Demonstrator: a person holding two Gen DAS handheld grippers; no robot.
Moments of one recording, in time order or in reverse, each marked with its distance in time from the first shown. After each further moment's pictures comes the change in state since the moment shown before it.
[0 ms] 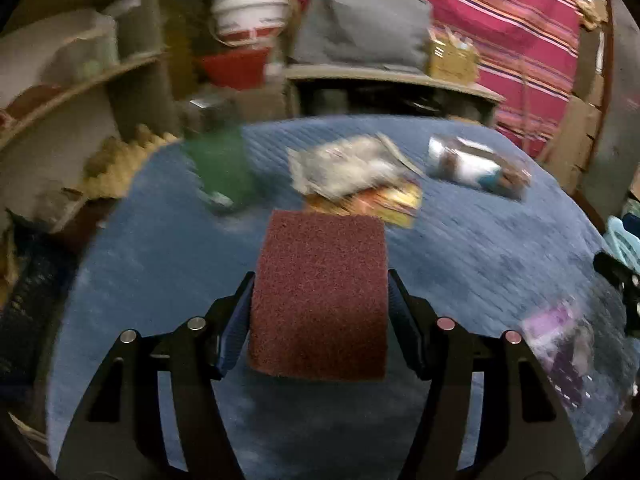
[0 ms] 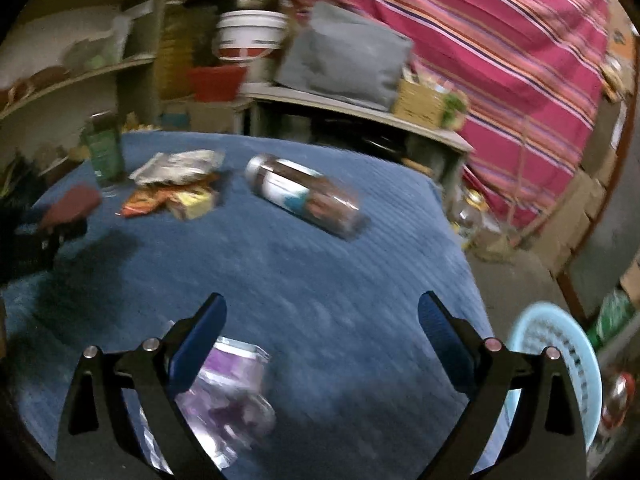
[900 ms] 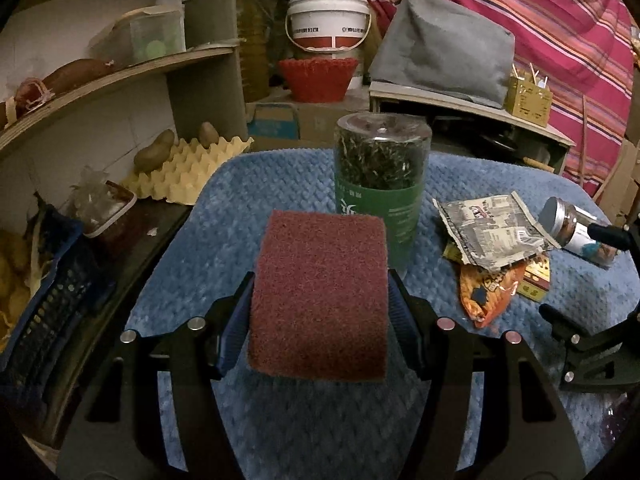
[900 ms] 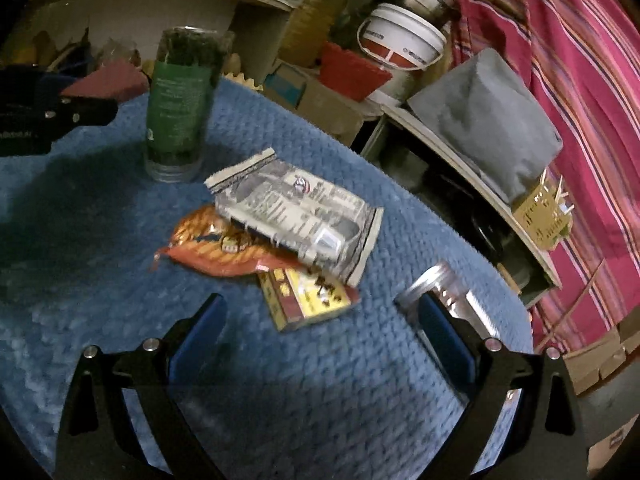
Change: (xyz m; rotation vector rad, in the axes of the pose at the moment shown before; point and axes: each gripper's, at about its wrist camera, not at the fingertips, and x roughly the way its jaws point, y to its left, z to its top) left arm 0.049 0.094 0.030 -0.123 -0.032 0.129; right arm 0.106 0.133 0.067 -0.443 -0.015 0.120
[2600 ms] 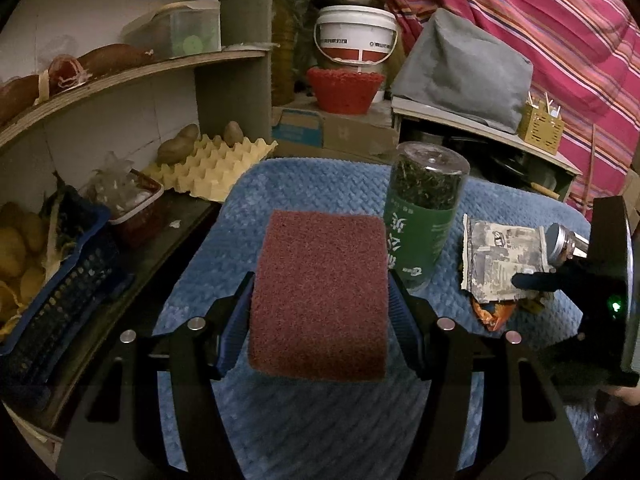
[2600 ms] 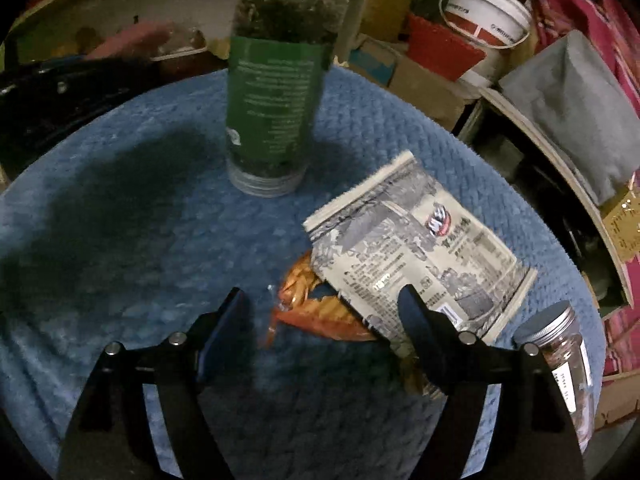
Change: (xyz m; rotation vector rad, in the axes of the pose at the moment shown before) left arm -0.028 0.040 0.000 -0.084 -0.024 0.009; right arm 0.040 0.035 0.028 -0.004 0.106 0.289
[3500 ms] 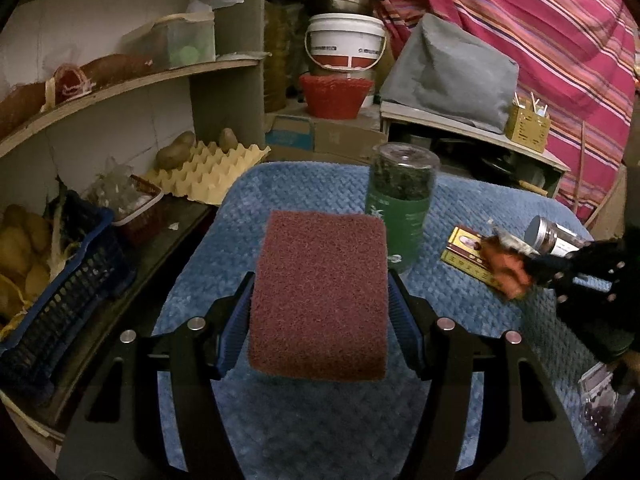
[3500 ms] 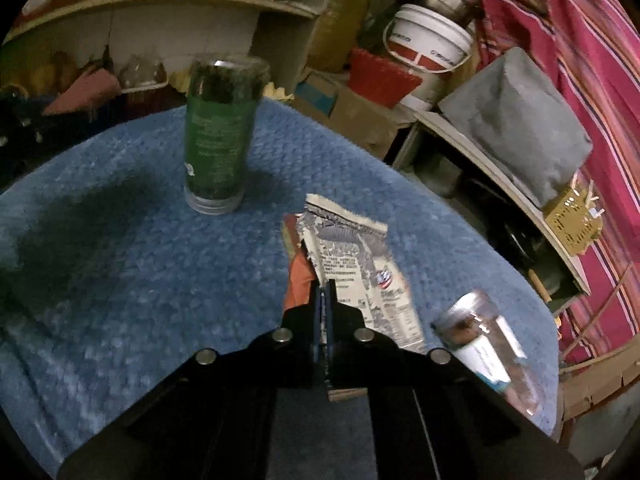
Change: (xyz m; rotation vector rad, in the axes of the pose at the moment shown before) left arm -0.025 -0.011 -0.010 0.028 -0.026 -0.023; right arm -0.065 -0.028 -0.021 0.049 -0.120 -0.166
